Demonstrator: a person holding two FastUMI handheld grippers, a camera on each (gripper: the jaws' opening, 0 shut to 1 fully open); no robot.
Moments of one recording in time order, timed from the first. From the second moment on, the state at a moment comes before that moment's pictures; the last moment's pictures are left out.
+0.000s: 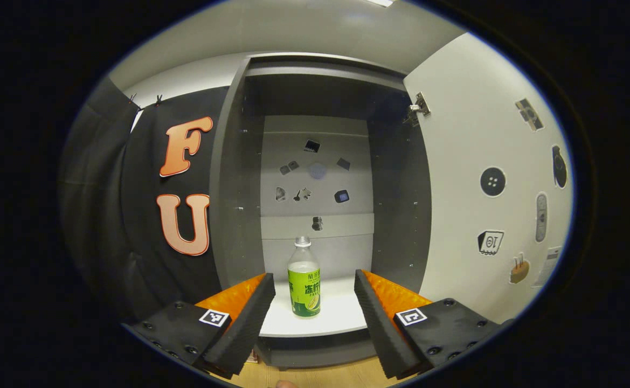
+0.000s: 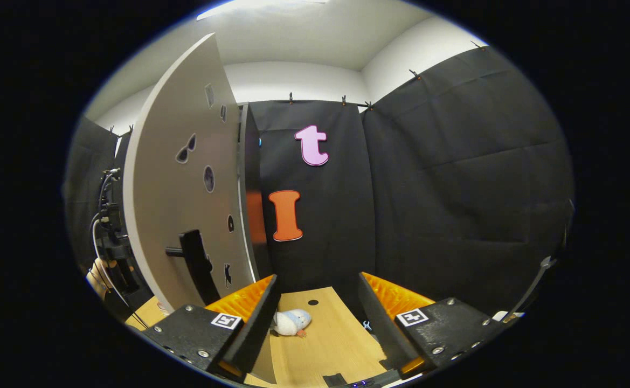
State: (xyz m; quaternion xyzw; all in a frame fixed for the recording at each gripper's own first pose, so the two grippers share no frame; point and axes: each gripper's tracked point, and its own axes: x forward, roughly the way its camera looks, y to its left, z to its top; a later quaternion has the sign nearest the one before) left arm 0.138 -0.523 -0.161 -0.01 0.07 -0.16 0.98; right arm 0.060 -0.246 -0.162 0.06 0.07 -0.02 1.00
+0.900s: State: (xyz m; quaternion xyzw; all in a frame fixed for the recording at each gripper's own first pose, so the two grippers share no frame) left arm 0.274 -0.548 -0.263 0.00 0.12 -0.13 0.98; right arm 0.073 -0.301 -0.184 0.05 0.10 -0.10 0.99
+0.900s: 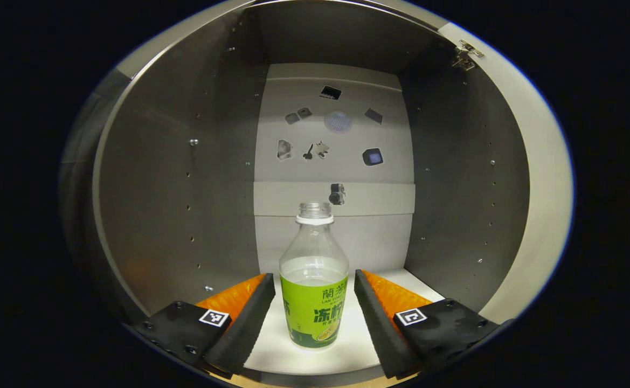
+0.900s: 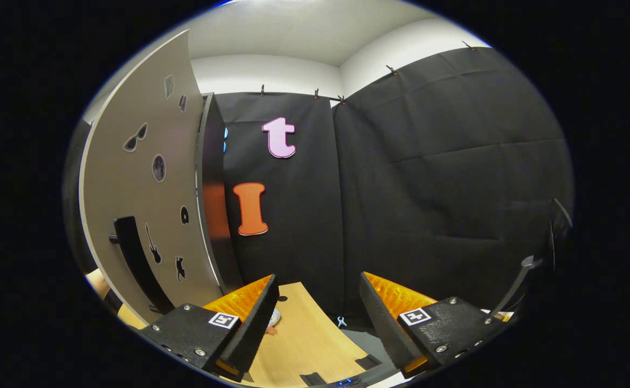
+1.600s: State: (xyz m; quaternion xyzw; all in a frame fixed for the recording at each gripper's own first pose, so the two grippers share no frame) left arm 0.214 -0.513 -0.233 -0.05 0.12 -0.14 0.98; right arm 0.080 -0.286 -0.178 0.06 0.09 -0.09 0.99
